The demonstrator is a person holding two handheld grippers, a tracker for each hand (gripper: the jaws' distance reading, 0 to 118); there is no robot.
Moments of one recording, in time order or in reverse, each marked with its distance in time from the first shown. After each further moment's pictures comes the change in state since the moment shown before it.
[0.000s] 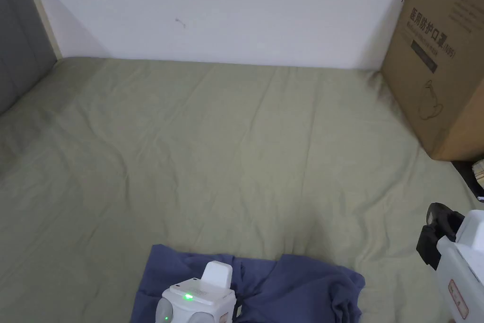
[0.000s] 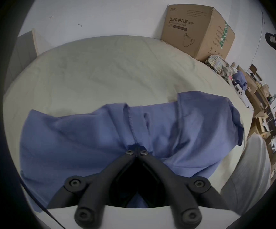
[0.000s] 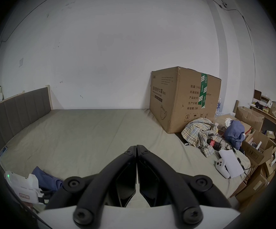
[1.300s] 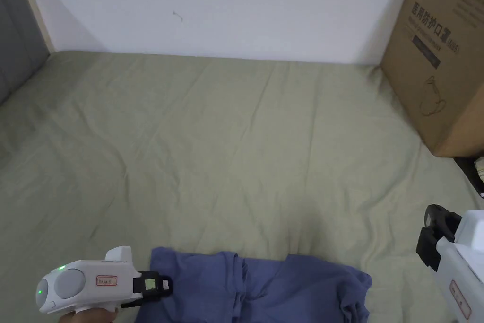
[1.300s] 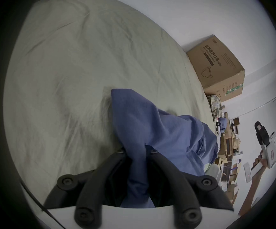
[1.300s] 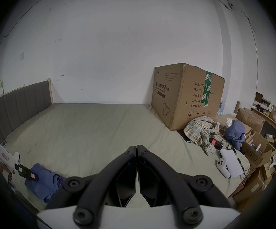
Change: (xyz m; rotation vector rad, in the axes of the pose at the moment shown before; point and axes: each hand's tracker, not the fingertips) left arm -0.201 0.012 0.042 -0.112 -0.213 0.503; right arm -0.017 0.001 -0.011 -0.045 0.005 0.036
